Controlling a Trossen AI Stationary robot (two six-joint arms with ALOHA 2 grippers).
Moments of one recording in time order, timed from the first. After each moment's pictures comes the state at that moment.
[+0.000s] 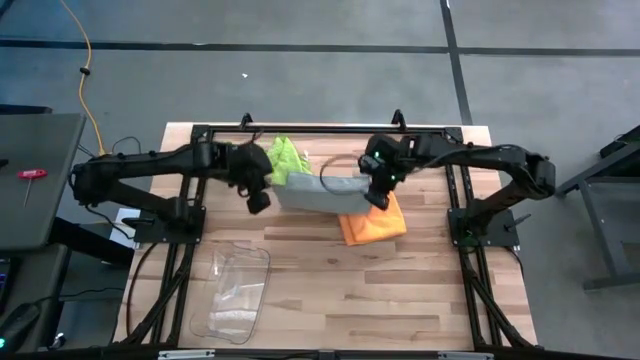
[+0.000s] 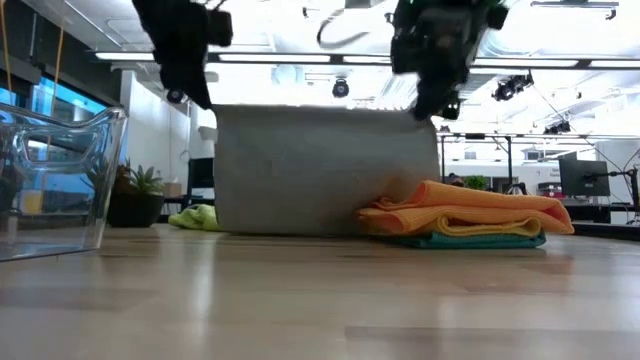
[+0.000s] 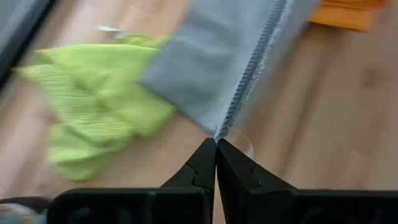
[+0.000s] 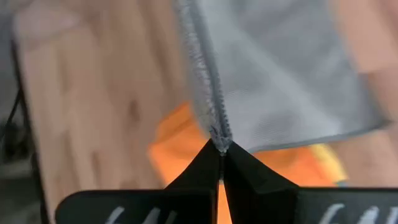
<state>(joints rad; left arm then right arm) 0.36 1.21 1.05 -0.91 -0.07 -0.17 -0.33 1.45 1.18 -0.85 -0.36 0.15</state>
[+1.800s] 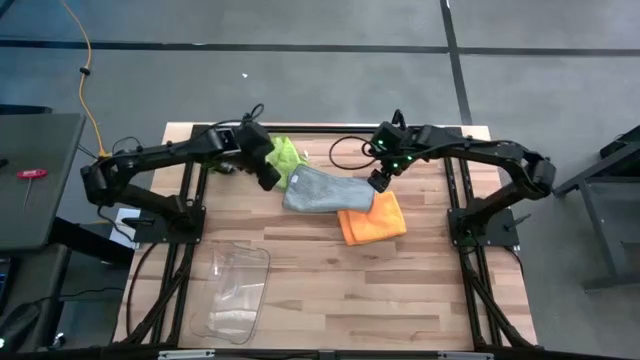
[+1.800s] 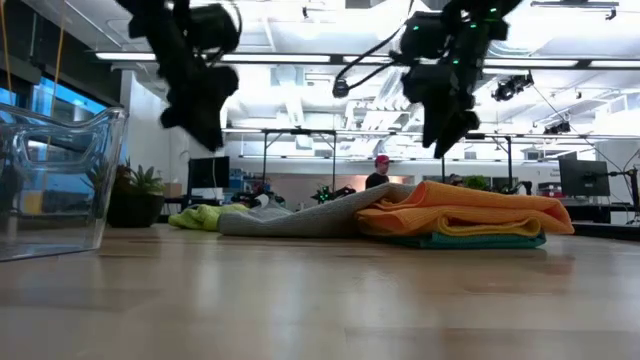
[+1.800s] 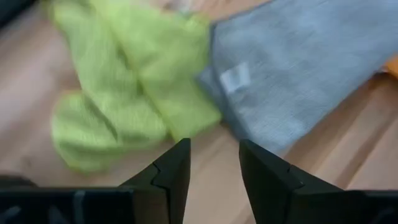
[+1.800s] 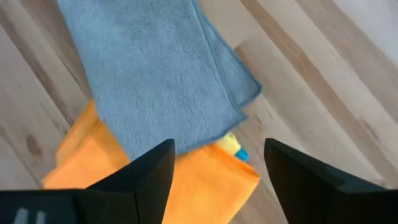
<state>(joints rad) 0.60 1.30 0.94 -0.72 0.02 -0.28 -0.45 1.44 1.12 -0.86 -0.12 0.24</state>
